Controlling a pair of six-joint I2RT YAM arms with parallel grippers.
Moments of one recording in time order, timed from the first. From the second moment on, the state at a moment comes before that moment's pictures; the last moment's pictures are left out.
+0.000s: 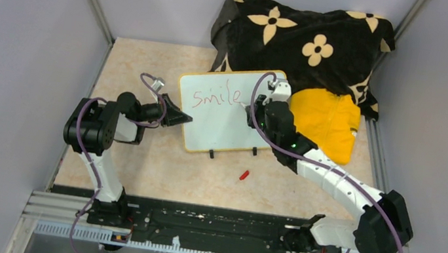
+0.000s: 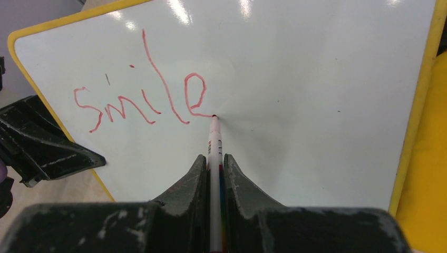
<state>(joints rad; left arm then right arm) -0.02 1.89 0.59 1.46 1.25 -0.75 0.71 1.25 0.88 0.07 0.30 0.44</state>
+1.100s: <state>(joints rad) -0.02 1.88 0.59 1.44 1.25 -0.73 0.70 1.14 0.81 0.09 0.35 0.41</state>
